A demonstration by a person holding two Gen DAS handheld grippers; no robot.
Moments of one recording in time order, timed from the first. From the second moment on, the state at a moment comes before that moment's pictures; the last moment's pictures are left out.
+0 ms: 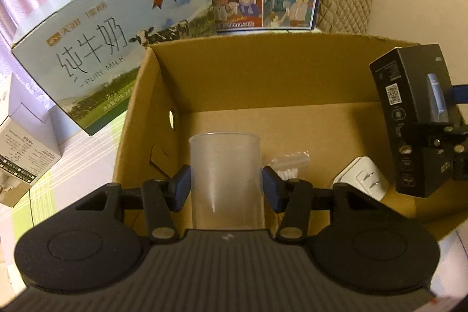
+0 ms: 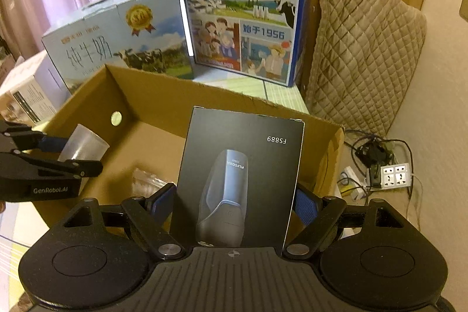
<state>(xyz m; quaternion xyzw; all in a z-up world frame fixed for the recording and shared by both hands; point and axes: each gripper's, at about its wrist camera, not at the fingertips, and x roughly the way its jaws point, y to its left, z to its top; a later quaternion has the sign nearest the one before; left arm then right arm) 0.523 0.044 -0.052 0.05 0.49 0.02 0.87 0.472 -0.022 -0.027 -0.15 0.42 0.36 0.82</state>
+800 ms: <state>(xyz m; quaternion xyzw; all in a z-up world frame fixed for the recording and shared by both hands) 0.519 0.036 -0.059 0.07 0.50 0.01 0.87 0.485 -0.018 -0.043 -0.17 0.43 0.34 0.82</state>
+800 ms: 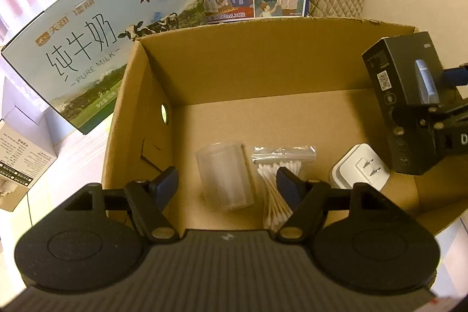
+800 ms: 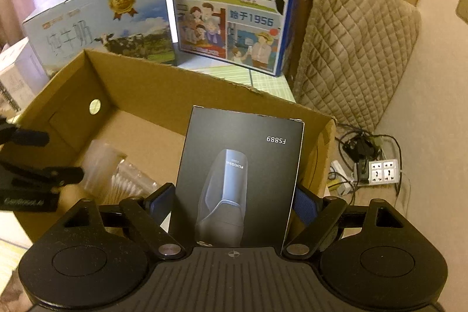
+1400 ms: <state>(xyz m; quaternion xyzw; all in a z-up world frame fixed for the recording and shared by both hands) 0.495 0.035 -0.036 0.05 0.48 -0.01 0.88 0.458 -0.044 -0.019 -0.13 0.42 0.36 0.82</state>
